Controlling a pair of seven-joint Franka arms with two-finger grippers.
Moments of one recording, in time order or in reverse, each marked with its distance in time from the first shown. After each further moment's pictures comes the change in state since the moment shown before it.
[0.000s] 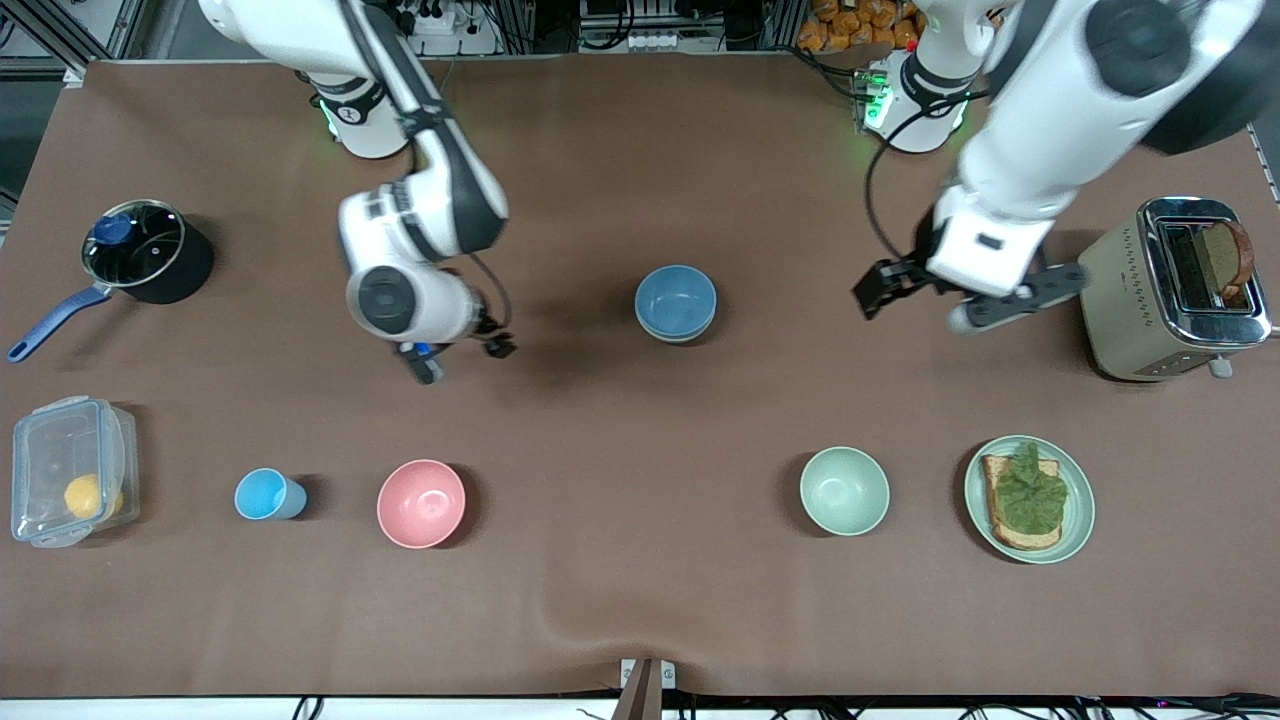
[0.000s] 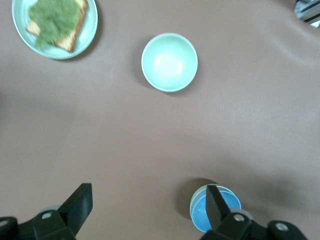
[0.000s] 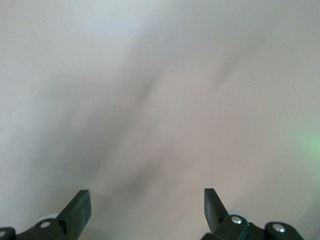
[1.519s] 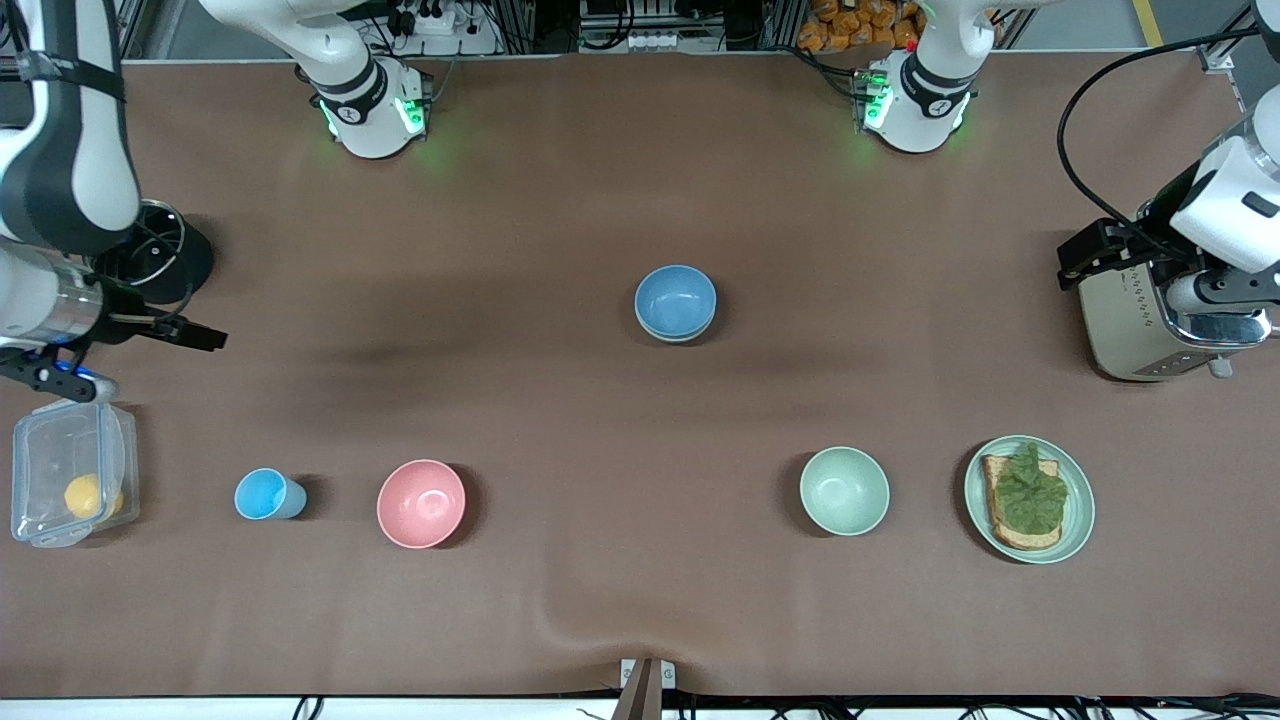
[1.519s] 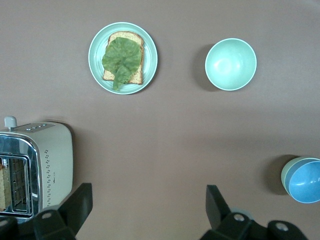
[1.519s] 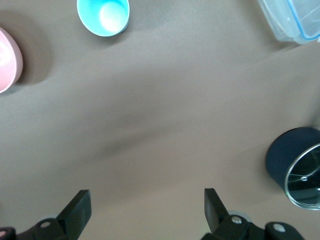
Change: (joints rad) left arm -0.142 -0.033 0.407 0.121 0.025 -0.218 0.579; right arm -0.558 -0.185 0.044 0.155 -0.251 -0.214 -0.912
